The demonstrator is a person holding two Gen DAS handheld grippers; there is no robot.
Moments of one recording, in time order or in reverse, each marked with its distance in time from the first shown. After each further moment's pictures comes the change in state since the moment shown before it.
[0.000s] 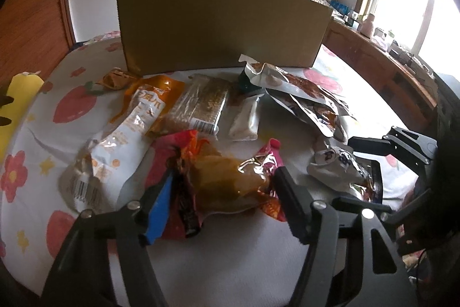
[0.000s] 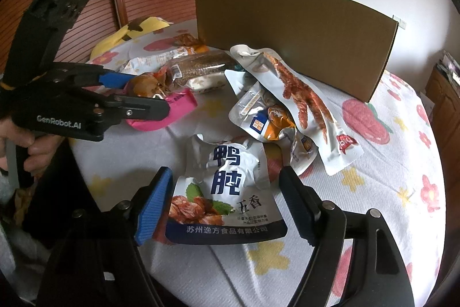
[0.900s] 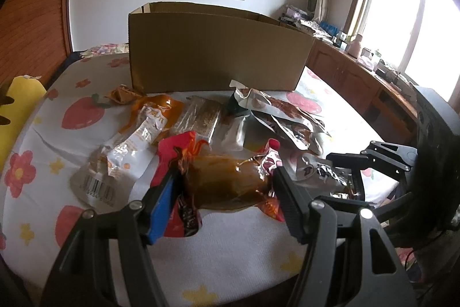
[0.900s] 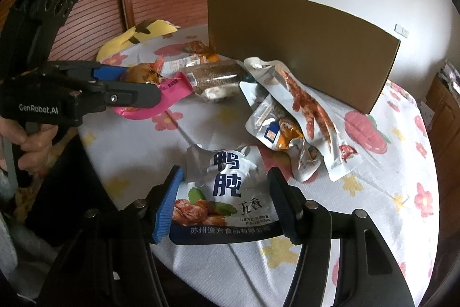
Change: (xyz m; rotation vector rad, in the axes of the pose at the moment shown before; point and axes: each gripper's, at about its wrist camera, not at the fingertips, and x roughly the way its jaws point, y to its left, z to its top) left arm -0.038 0.001 -0.005 -0.026 -0.098 -0.064; right arm -0.015 0.011 0.004 -0.028 -0.033 0.008
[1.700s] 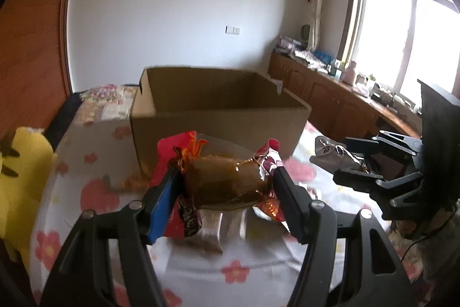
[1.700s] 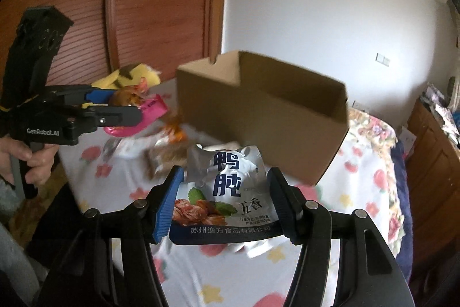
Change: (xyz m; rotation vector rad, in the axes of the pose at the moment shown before) left arm -0.031 0.005 0.101 0.045 -0.172 -0.011; right arm -0.055 -0.047 0.084 -0.012 -0.158 -0.101
